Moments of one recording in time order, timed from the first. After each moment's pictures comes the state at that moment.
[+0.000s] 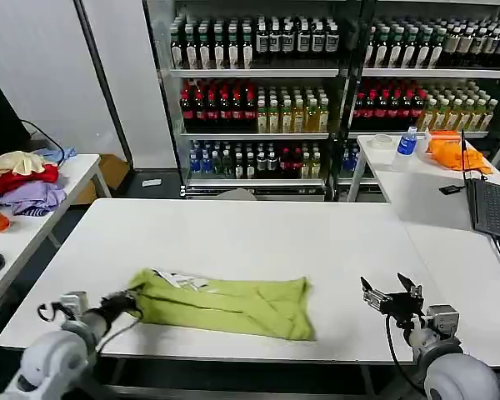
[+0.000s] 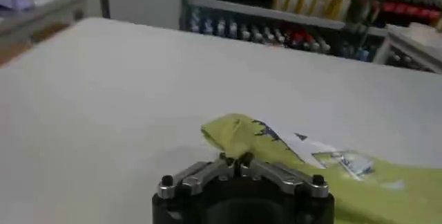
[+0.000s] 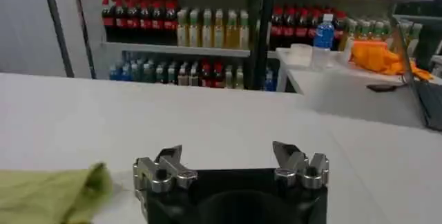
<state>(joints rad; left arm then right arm) 1.26 -0.88 -0.57 -1.86 -0.92 0.58 -0.18 -1.42 0.95 0.59 2.13 0.64 -0.50 0.23</state>
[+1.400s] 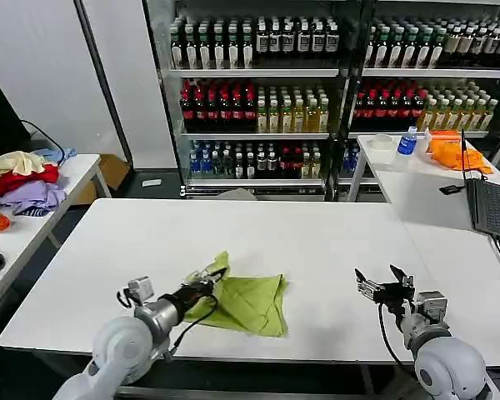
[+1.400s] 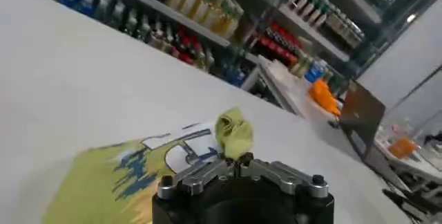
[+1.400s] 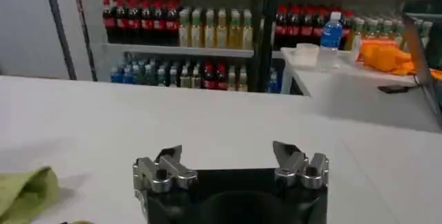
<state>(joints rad) 1.07 -1.03 -0.19 -1.97 -1.21 0.54 -0.25 -1.32 0.96 0.53 2.06 0.64 -0.51 0.23</state>
